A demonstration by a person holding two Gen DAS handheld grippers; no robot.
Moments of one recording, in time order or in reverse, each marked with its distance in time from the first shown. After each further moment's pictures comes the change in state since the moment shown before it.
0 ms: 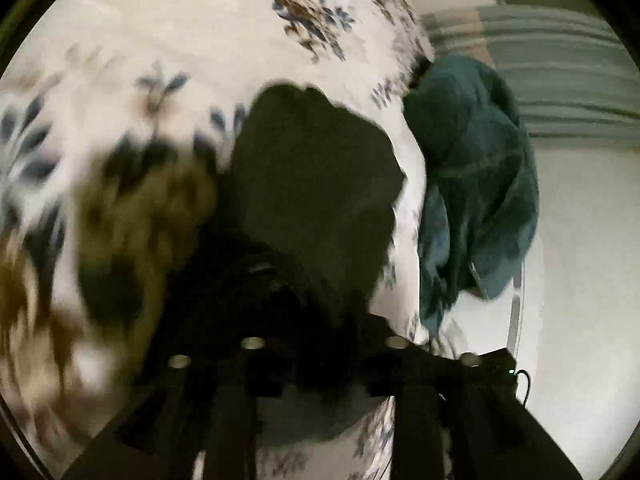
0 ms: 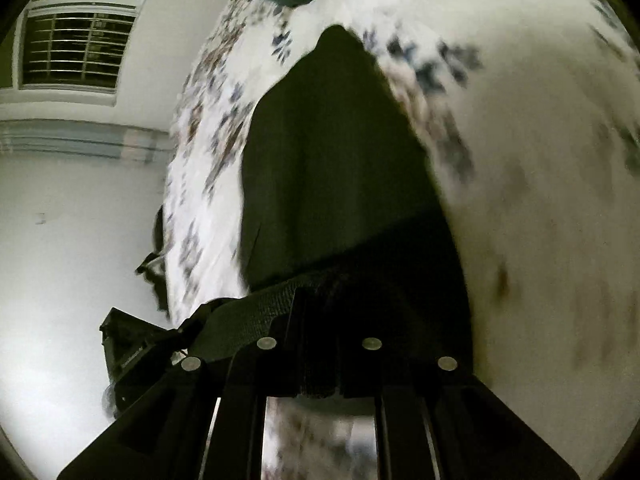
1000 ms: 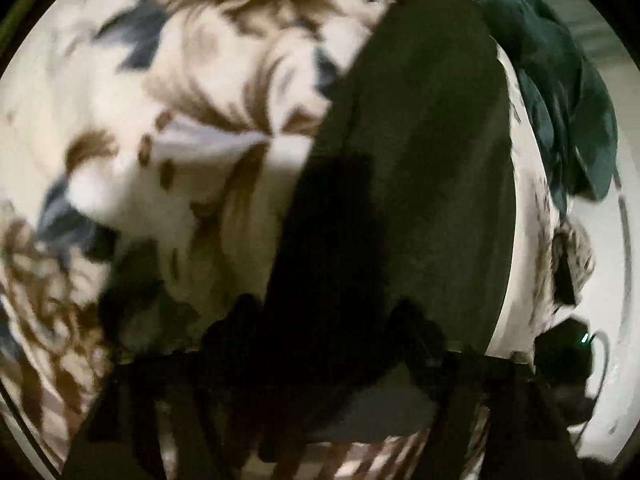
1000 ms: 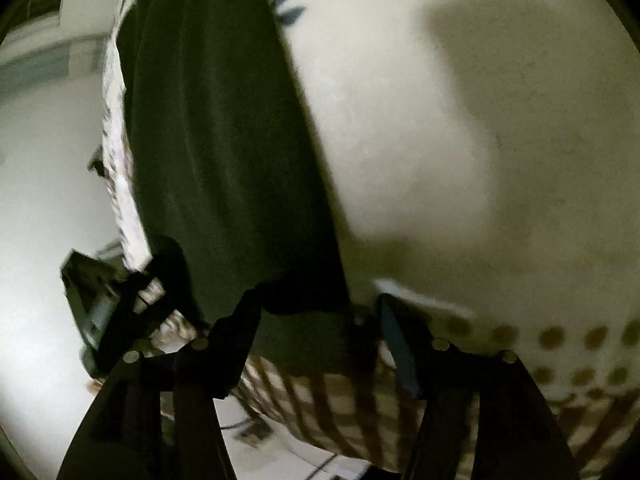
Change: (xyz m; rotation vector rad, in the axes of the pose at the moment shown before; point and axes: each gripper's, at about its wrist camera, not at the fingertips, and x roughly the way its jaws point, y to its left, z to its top) left arm -0.052 0.110 -0.292 0.169 0.013 0.435; right arm -0.002 -0.155 -0.302 0.056 0.372 -0.027
